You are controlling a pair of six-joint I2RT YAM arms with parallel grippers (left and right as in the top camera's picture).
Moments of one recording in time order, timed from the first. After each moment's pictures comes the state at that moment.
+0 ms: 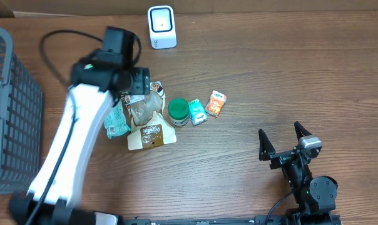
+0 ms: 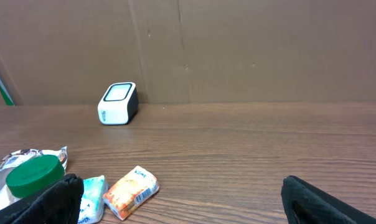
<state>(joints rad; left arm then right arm) -0.21 1.55 1.56 -1.07 -0.13 -0.20 0.11 0.01 0.02 -0.02 -0.12 0.11</state>
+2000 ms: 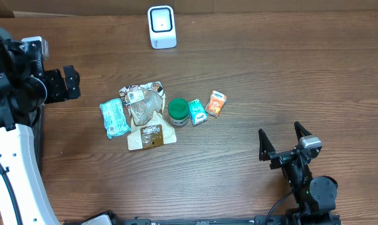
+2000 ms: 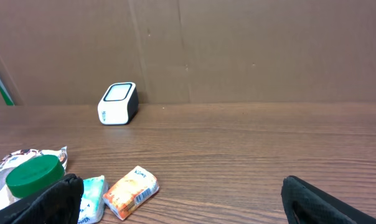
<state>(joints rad) 0.35 1.37 1.58 -1.10 0.24 0.13 0.11 0.01 0.02 -0.02 -0.12 0.11</state>
